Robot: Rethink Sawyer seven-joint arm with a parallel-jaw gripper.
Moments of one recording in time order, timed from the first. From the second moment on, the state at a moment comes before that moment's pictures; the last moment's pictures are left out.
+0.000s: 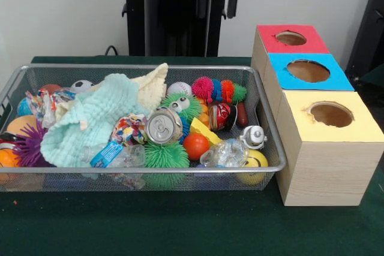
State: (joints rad) arm -0.36 -1.07 0.14 2.12 -0.15 0.36 1.54
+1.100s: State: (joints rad) arm -0.86 -0.89 0.52 1.92 -0.42 0.46 1.49
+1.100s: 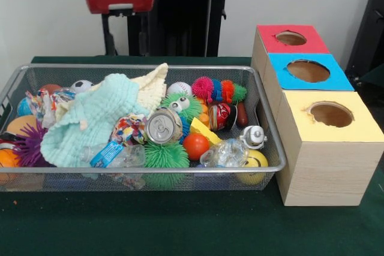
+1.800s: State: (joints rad) arm -1.05 -0.71 0.64 1.79 -0.58 0.53 1.37
